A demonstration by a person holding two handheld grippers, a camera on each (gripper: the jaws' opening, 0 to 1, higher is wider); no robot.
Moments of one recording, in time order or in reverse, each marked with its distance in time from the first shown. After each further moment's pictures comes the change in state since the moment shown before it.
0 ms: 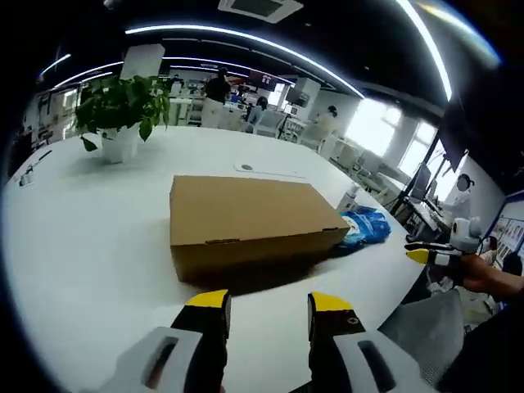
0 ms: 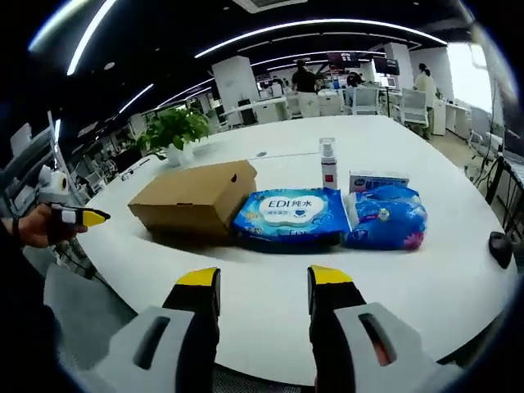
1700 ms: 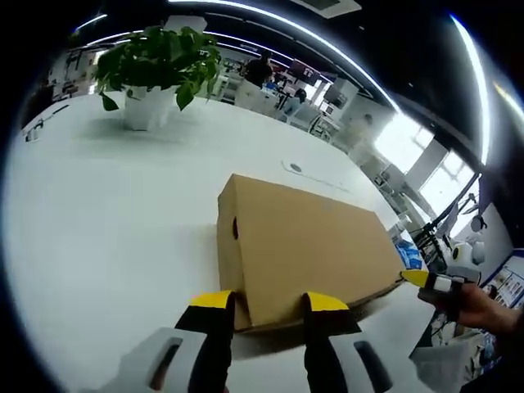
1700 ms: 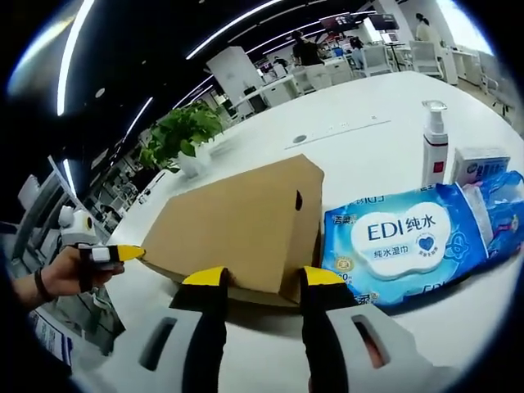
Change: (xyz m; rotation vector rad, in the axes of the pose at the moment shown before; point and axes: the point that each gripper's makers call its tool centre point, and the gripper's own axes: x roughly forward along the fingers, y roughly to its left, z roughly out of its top) left arm 0.063 0.092 0.044 -0.226 0.036 0.063; right arm 0.154 0.075 0.046 0.244 0.066 0.153
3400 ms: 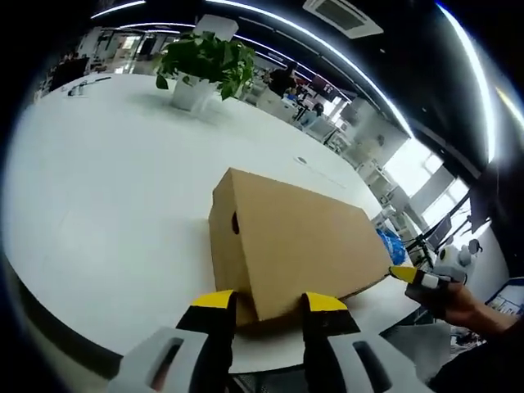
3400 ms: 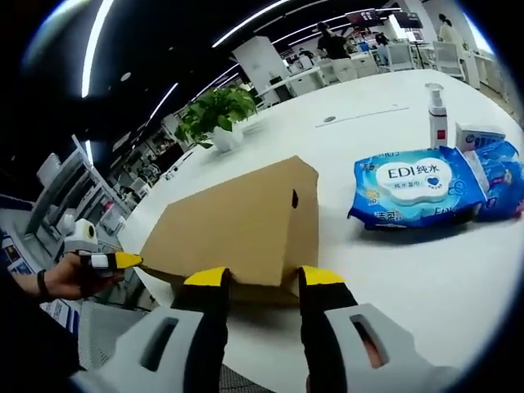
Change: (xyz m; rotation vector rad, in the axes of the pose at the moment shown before) left arm -0.098 -0.003 -0.102 -0.148 -0.041 0.012; right arm -0.050 0.044 -0.068 -0.045 0.049 0.111
